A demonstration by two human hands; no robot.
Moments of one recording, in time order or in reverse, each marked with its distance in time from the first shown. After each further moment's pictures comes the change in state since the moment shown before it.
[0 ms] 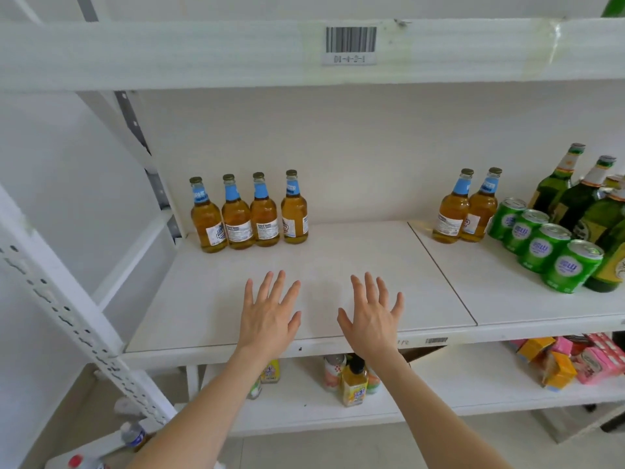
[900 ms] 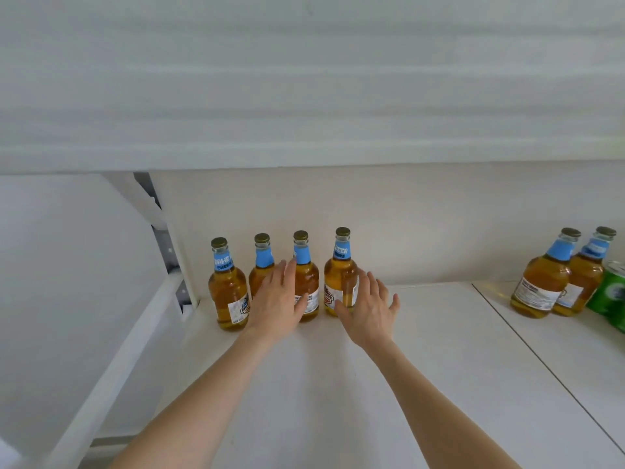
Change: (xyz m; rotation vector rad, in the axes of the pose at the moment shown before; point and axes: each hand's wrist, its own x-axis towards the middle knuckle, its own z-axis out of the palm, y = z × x) left_hand 0.215 -0.146 0.035 -0.278 0.197 -0.033; right_hand 0.232 -0.116 0.053 0.239 0.071 0.090
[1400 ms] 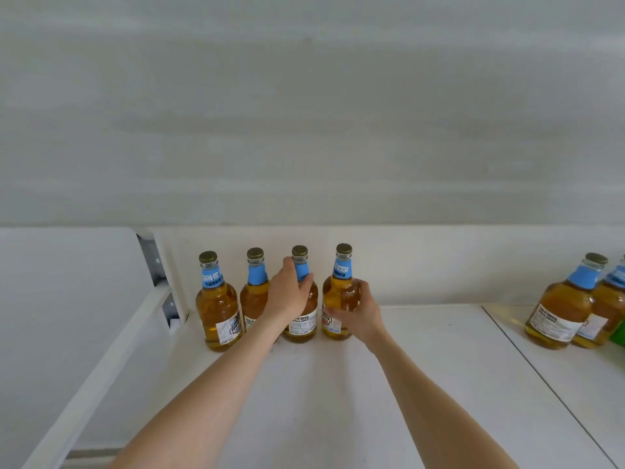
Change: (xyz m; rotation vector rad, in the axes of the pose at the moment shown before) left_hand 0.073 0.016 0.017 -0.530 -0.037 -0.321; right_hand 0.062 0.007 0.019 0.749 -0.218 0.142
